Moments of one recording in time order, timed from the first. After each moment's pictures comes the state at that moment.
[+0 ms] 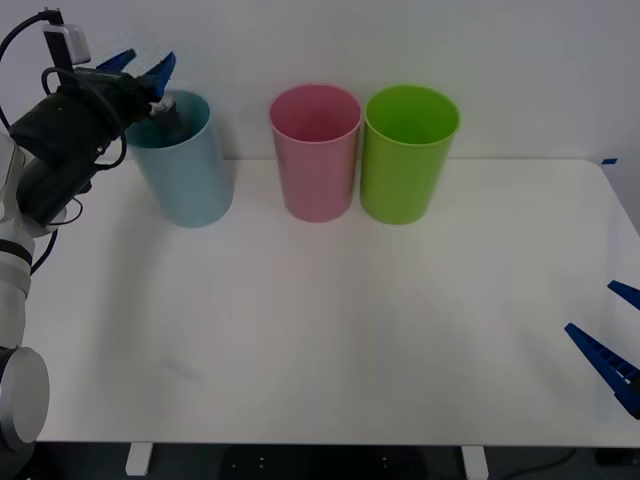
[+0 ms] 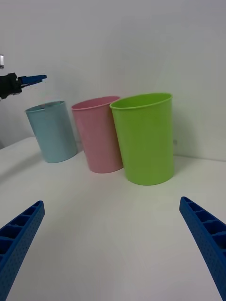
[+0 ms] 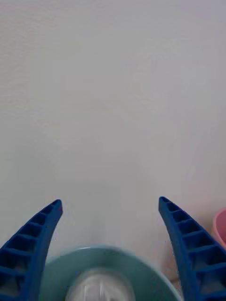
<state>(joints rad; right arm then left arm) 0.35 -0.40 -0.52 -1.66 0.96 -1.22 0.00 -0.74 0.39 0.33 -0.98 -1.41 -0.58 0.16</state>
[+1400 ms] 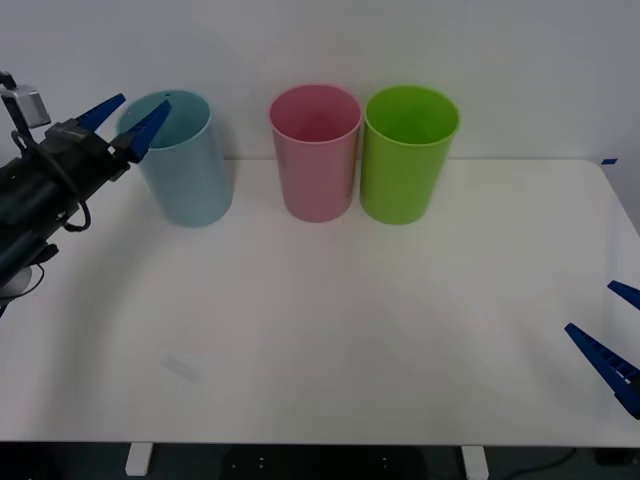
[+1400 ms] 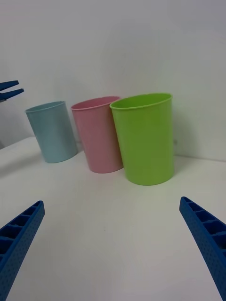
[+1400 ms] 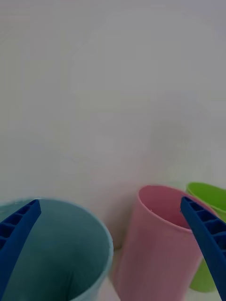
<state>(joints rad) 0.35 -0.40 -0.52 -1.66 0.96 -1.22 0.00 -0.38 0.50 0.21 -1.28 -0.98 -0.75 0.15</state>
